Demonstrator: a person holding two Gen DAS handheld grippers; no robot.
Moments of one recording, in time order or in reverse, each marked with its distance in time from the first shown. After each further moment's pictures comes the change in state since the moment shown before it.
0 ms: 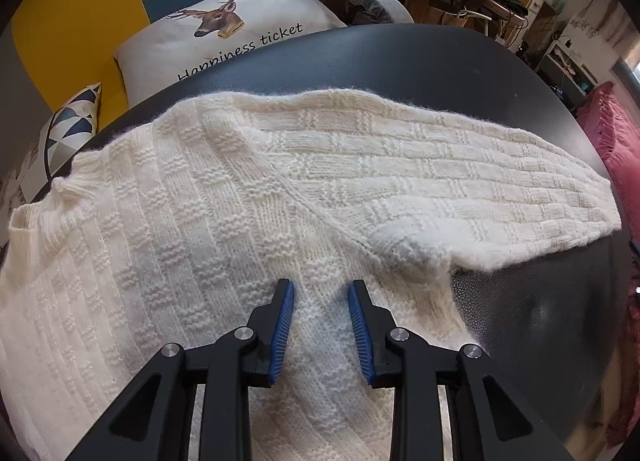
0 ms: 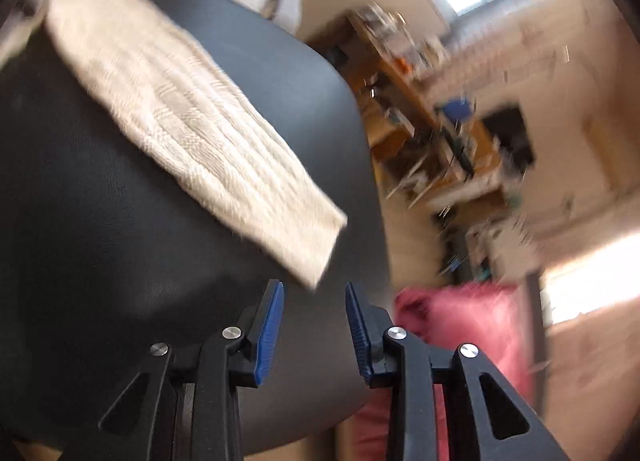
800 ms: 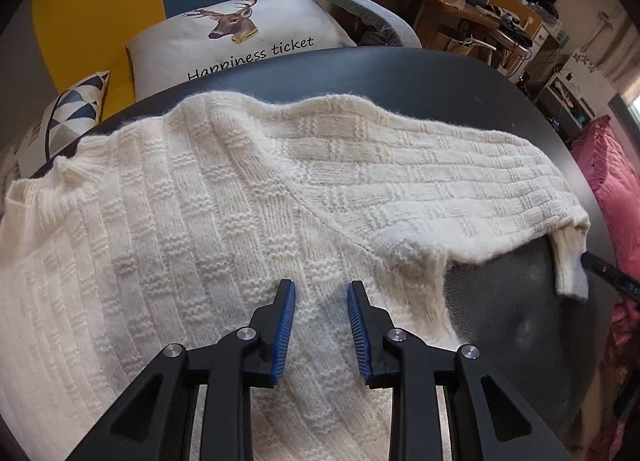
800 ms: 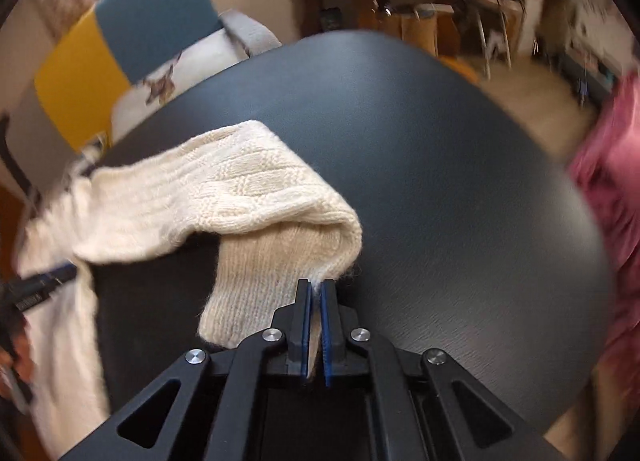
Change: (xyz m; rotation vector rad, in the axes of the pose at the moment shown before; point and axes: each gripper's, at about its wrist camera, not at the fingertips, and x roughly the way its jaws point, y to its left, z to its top) left arm -0.009 -0.004 -0.009 -0.065 -0.053 -0.040; right arm 0.028 -0.007 0.051 0.511 0.066 0.528
